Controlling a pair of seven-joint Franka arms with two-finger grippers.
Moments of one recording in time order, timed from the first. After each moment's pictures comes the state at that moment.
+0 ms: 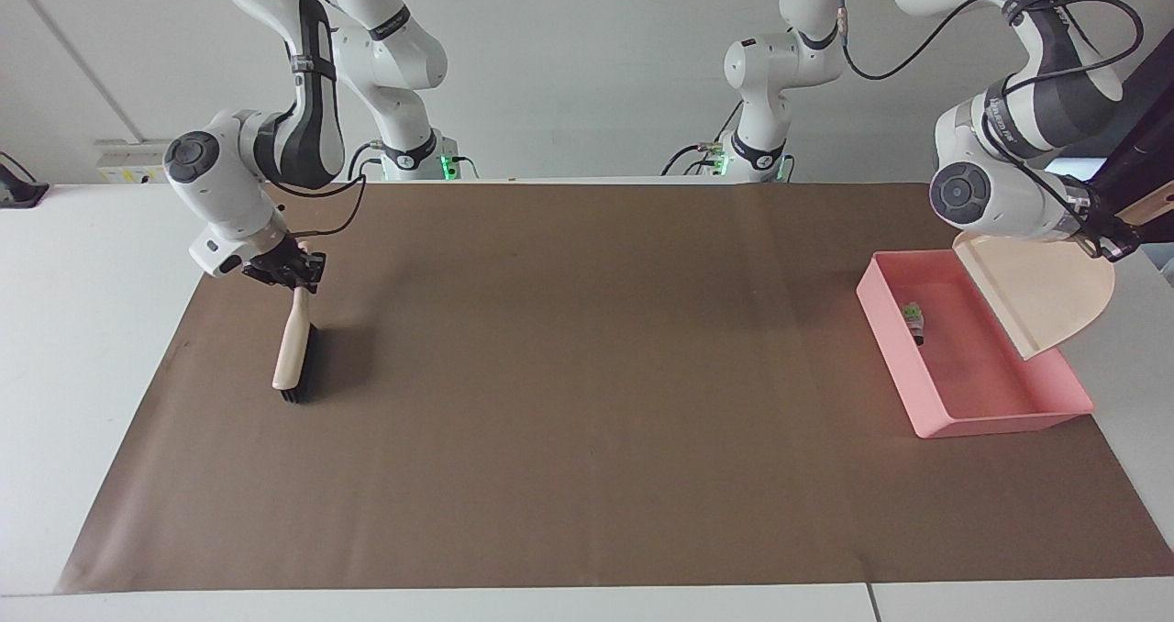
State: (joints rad) left arm 0.04 0.09 -0.01 -1.88 1.27 1.67 1.21; right arm -0.20 -0.06 -0.03 -2.38 -0.04 2.21 -0.25
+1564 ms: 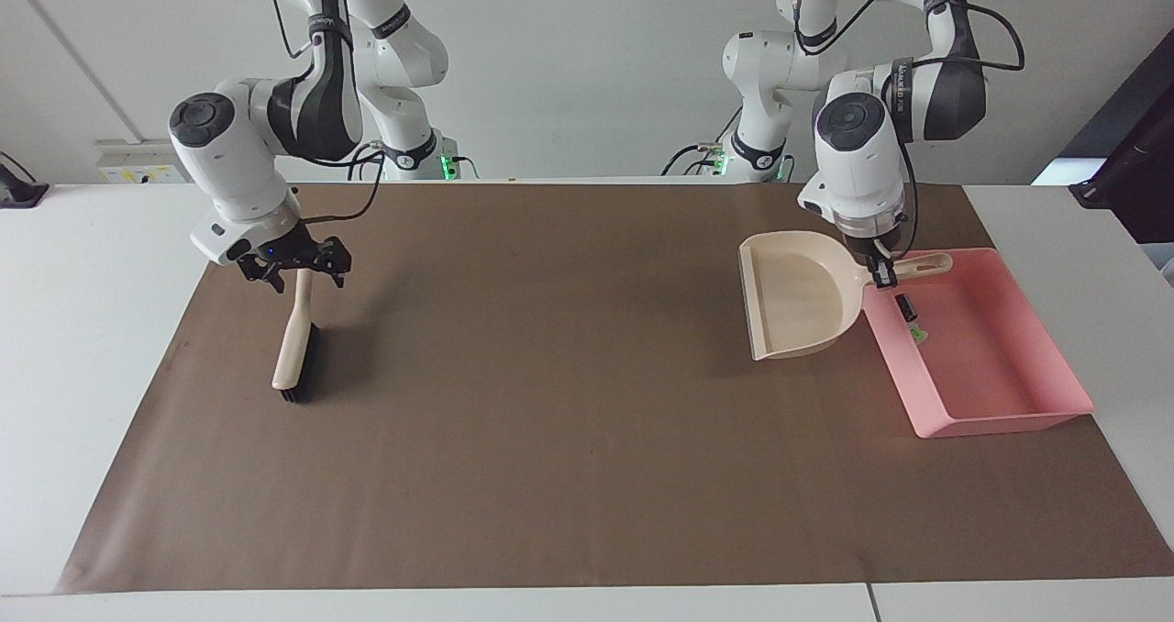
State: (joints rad) left arm -0.24 0.01 -0.03 -2.05 0.52 1.93 1.26; right arm -0.02 -0.09 -0.01 -2.12 -0.04 2.01 -0.10
